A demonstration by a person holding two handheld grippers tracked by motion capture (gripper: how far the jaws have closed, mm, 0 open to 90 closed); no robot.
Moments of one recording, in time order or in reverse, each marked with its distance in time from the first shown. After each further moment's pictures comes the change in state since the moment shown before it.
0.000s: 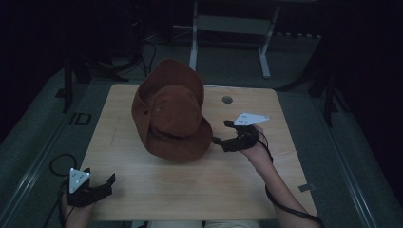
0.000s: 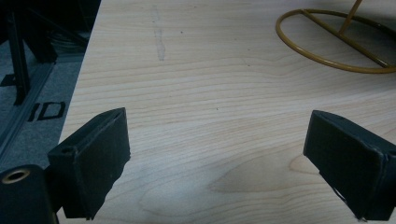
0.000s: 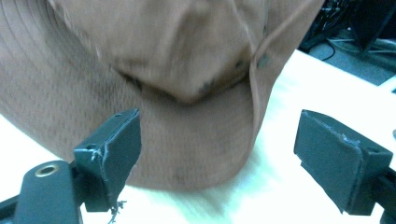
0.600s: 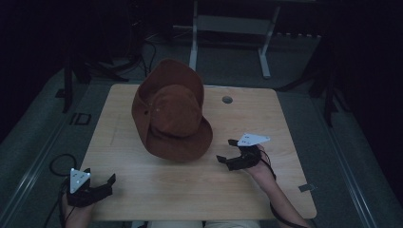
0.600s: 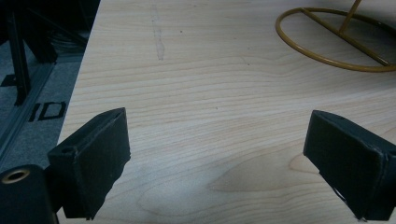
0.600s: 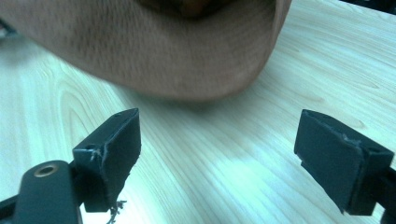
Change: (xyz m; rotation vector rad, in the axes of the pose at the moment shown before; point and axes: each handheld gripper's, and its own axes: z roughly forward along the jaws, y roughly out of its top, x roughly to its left) left arm -0.001 0.000 0.000 0.003 0.000 0.006; right arm 0.003 -0.074 0.003 0.052 0.017 0.023
